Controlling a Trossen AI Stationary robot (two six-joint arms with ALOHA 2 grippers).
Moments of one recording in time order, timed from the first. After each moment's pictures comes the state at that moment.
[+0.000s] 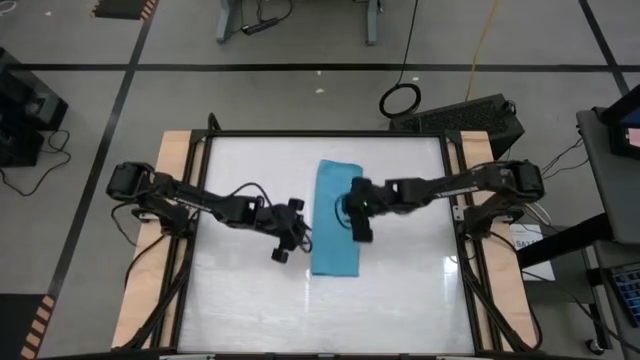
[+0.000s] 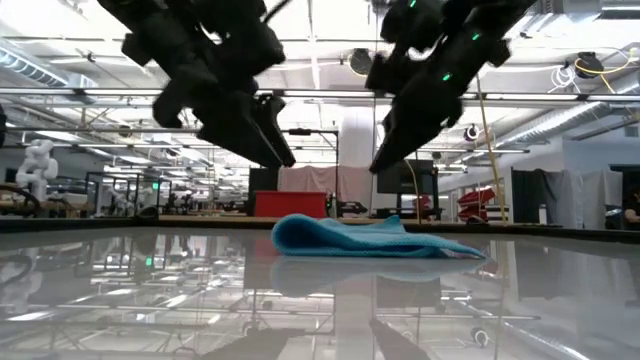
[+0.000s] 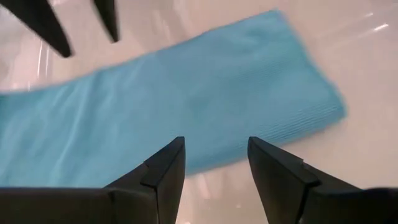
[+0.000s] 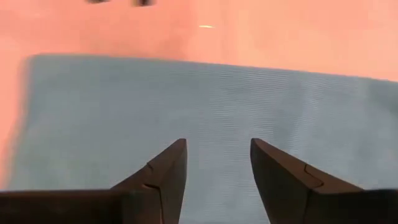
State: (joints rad) left arm -0.11 1.54 0.82 -0.03 -0.02 0.31; right arm -0.03 1.56 0.95 -0.28 0.02 -0.06
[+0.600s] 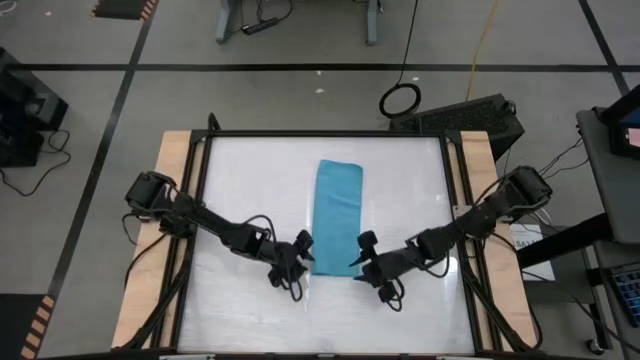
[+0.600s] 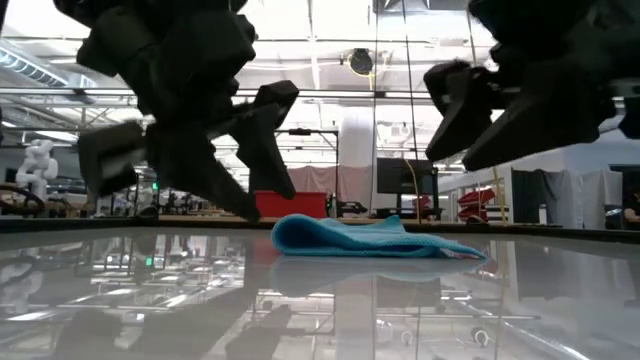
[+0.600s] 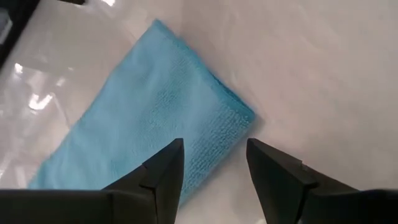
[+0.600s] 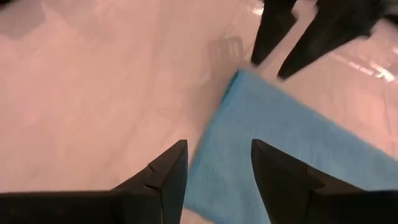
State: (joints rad) left arm -0.33 1.74 0.82 0.13 -0.13 0.66; right arm 0.47 1.55 0.70 0.17 0.25 -0.15
